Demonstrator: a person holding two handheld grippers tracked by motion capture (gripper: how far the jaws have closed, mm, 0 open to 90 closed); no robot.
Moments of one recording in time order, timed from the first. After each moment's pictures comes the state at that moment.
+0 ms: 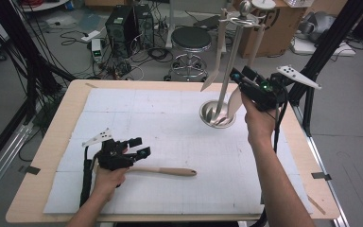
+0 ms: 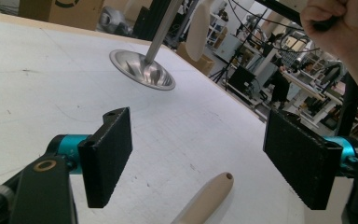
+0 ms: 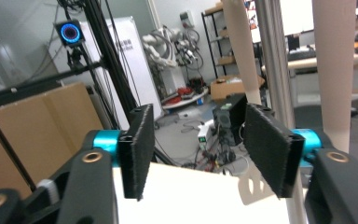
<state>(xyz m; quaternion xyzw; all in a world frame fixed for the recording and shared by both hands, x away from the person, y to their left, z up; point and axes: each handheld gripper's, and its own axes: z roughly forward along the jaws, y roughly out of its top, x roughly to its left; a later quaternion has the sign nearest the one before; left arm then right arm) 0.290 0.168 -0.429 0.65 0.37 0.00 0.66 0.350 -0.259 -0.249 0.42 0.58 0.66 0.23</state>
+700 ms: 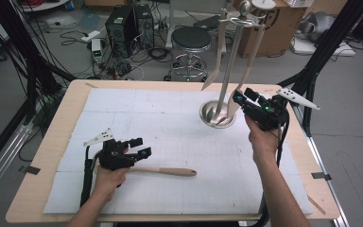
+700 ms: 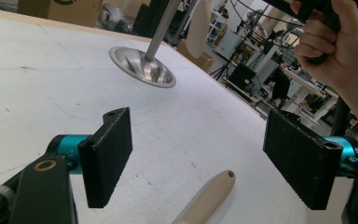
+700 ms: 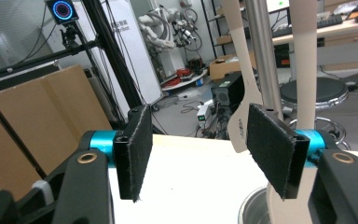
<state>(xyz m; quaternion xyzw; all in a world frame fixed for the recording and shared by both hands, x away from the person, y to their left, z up) 0.292 0.167 -0.431 0.66 0.37 0.00 0.66 0.332 -0.279 -0.294 0.44 0.60 0.64 0.21</state>
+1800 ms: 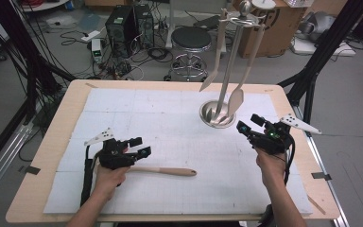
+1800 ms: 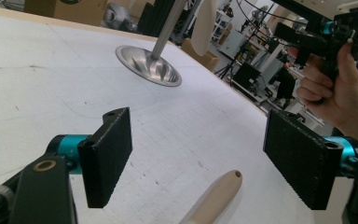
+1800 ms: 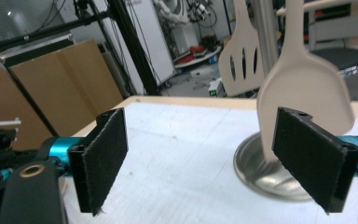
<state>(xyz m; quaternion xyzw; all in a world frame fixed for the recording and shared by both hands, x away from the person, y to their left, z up) 0.295 0.167 -0.433 0.66 0.38 0.01 0.65 0.302 -0.310 -0.354 0.43 0.63 0.62 0.16</state>
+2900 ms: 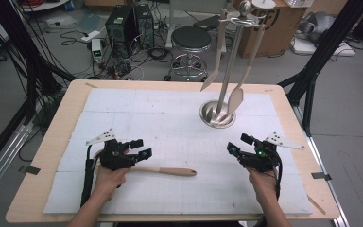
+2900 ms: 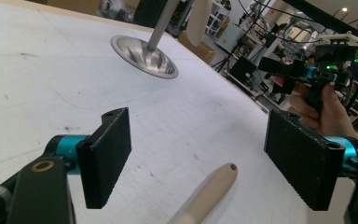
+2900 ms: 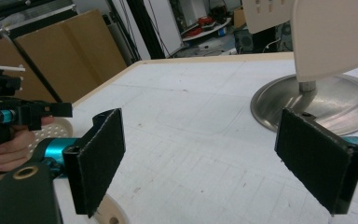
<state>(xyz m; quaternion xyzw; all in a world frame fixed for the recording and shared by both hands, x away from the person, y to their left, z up) 0.291 0.166 -0.436 0.66 0.38 -0.01 0.64 0.280 -0.296 -0.405 0.43 0.66 0.60 0.14</state>
